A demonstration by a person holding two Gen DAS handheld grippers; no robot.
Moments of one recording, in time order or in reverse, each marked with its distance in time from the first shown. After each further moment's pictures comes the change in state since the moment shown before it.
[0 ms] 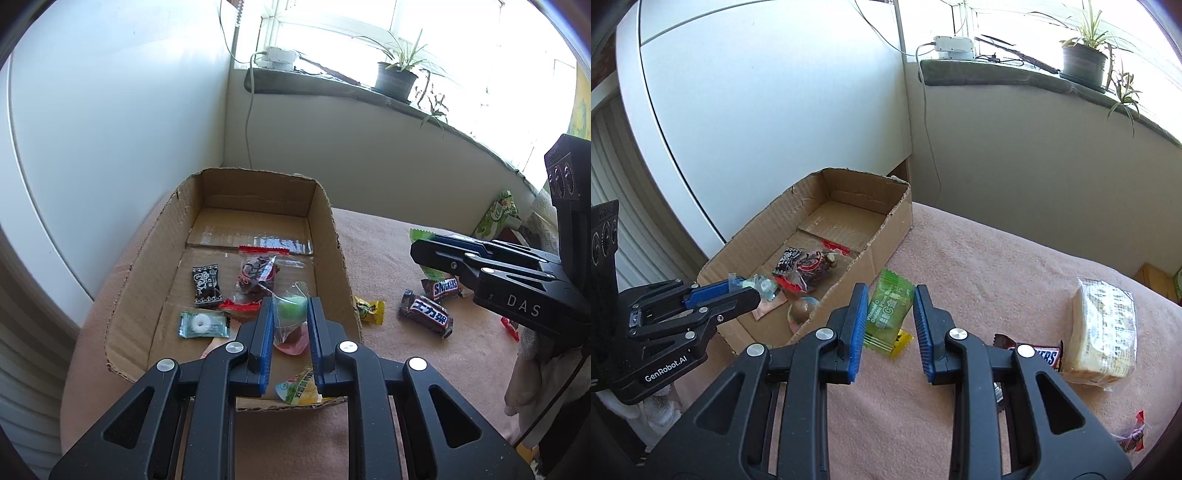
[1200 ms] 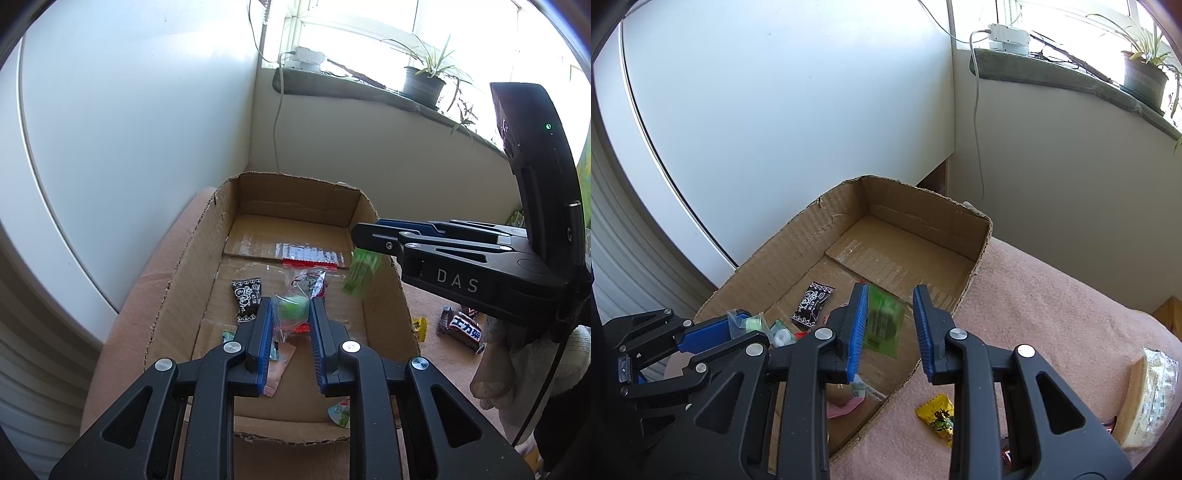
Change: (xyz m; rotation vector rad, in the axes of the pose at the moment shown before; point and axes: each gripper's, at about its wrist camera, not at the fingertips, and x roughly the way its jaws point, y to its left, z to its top) left arm 0.010 0.030 0.011 -0.028 -0.004 0.065; right arm 0.073 0.043 0.045 -0.074 0.049 0.075
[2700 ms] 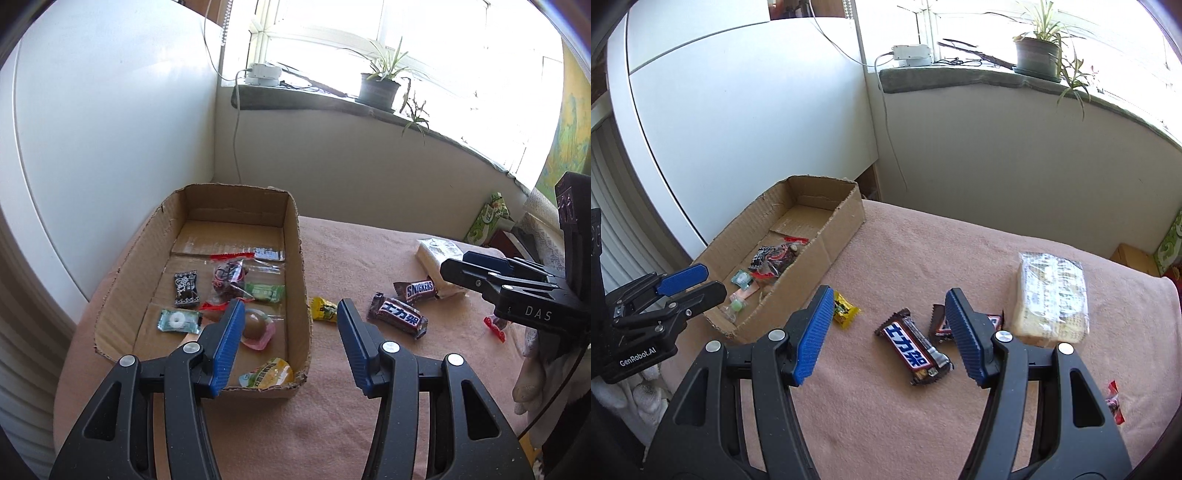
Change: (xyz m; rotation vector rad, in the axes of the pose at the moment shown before) left arm -0.035 -0.065 -0.024 0.059 -0.049 -0.085; right arm -0.127 -0.070 -0.089 0.164 -0.080 -0.167
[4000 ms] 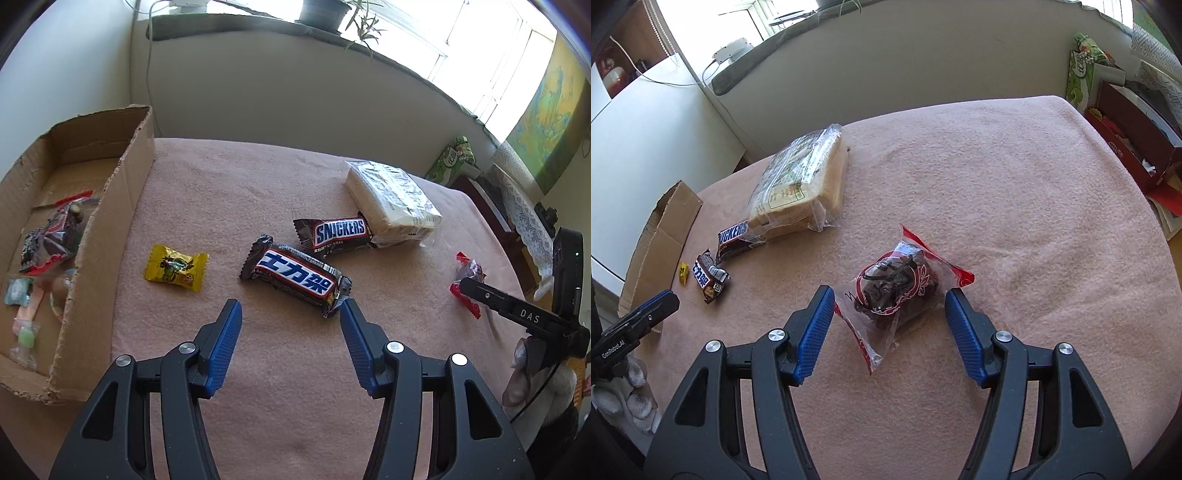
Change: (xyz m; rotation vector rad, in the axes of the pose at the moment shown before) left arm 0.091 -0.093 -0.018 0.034 0.251 -0.181; right arm -0.024 -0.190 -0.112 0.444 0.133 -0.179
